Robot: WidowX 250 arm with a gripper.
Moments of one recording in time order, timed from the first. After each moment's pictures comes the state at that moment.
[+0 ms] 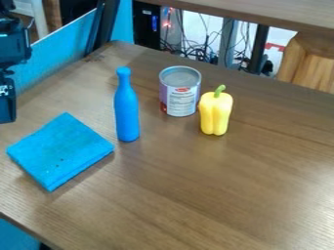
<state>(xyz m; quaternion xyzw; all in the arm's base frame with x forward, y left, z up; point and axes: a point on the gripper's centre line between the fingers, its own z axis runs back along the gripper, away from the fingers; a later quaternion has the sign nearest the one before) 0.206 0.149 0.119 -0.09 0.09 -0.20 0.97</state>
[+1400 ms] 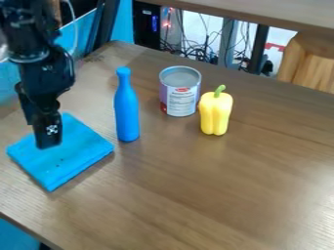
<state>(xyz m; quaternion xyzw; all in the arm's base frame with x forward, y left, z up) 0.228 0.107 0.095 0.05 0.00 -0.21 0.98</state>
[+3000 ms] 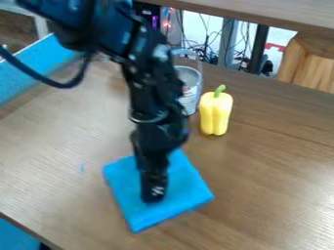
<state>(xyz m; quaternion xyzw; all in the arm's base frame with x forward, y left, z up) 0.259 -0.037 0.058 0.00 -0.04 -0.38 0.92</state>
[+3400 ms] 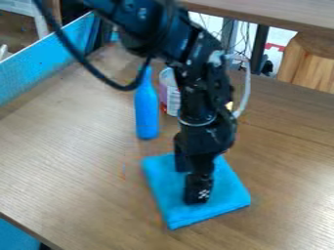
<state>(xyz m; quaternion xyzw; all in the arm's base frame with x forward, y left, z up) 0.289 -0.090 0.050 -0.01 -0.04 -0.42 0.91</state>
